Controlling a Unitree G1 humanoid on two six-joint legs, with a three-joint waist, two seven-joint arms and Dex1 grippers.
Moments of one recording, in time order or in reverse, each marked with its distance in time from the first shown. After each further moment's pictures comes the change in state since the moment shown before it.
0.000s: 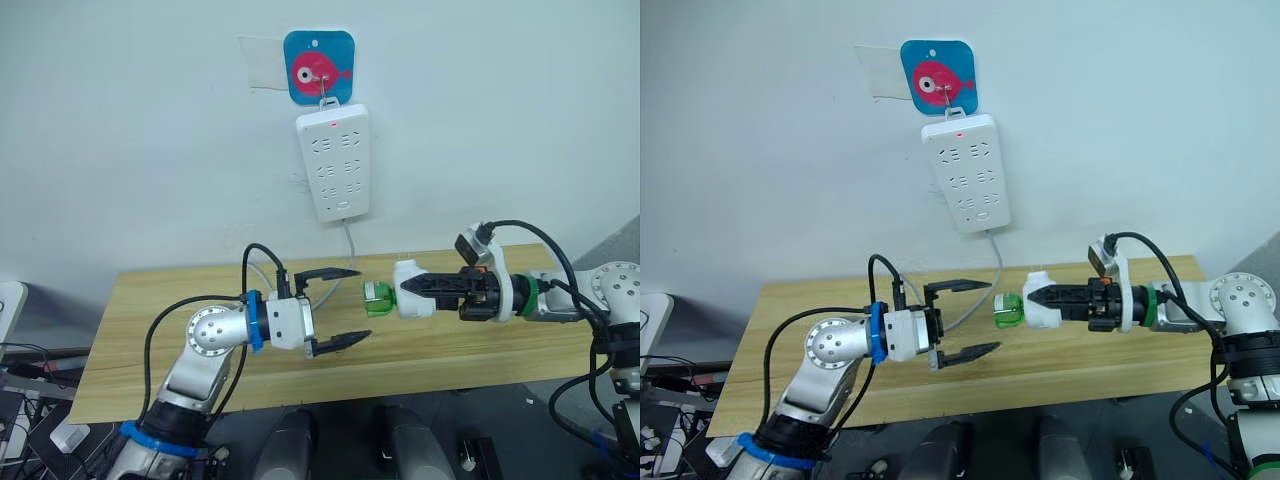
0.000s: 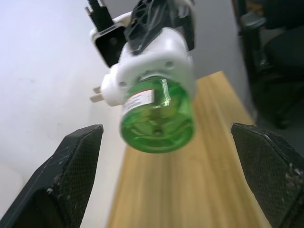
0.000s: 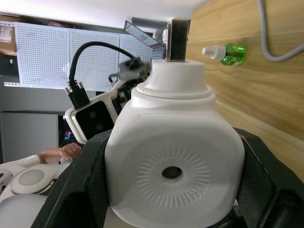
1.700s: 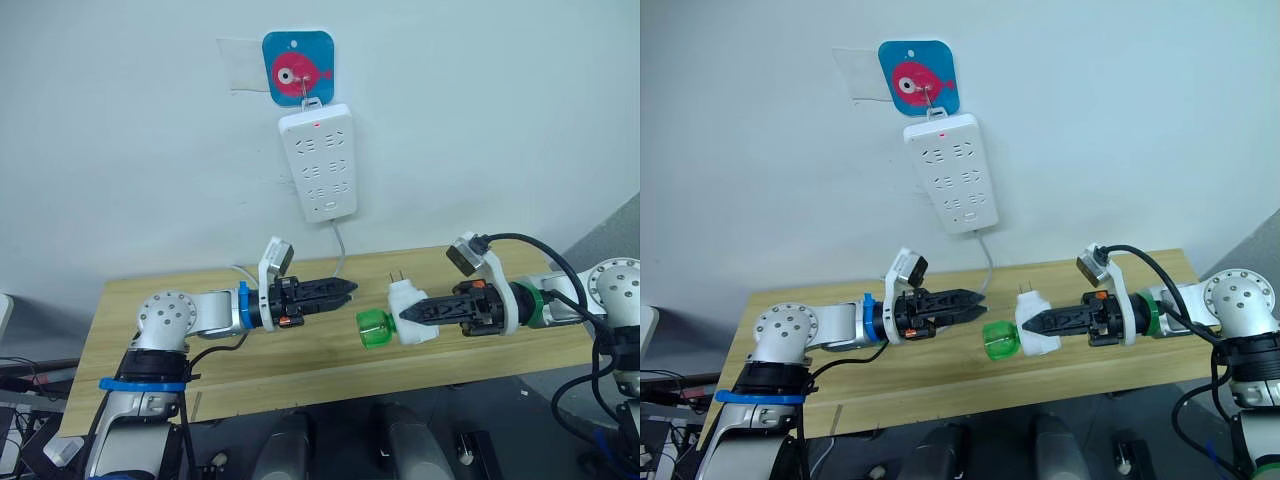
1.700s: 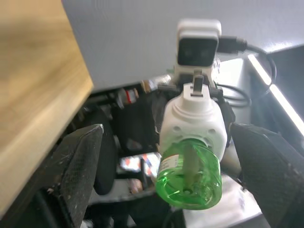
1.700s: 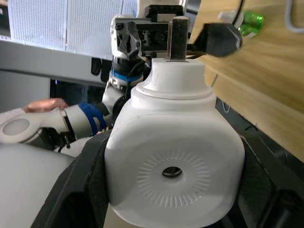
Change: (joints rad) left arm -0.188 0.075 0.278 0.082 -1.242 1.711 0.437; right arm 0.005 -0.013 -0.015 -0.129 -0.232 0.071 0.253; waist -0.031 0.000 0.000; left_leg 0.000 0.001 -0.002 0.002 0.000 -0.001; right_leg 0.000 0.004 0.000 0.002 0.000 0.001
